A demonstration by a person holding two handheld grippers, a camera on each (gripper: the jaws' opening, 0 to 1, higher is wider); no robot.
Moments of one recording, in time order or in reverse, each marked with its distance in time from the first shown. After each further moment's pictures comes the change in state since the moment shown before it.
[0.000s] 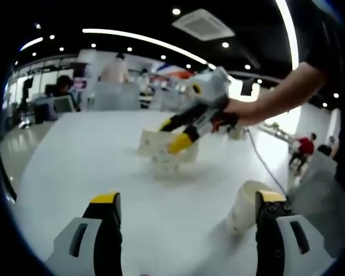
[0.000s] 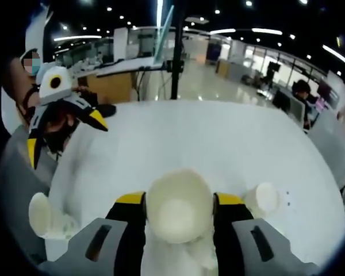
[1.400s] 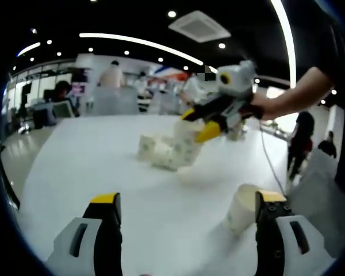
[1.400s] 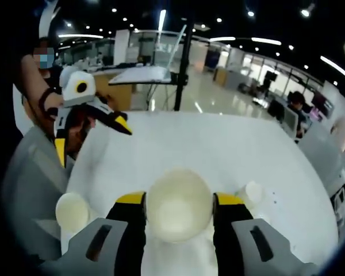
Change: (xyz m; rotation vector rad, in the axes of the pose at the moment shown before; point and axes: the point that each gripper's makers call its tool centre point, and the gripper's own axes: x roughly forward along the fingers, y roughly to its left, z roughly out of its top) left arm -0.007 -0.005 0.009 0.021 -0.013 -0.007; right arm -0.067 0.033 0.017 -0.036 -0.046 -0.050
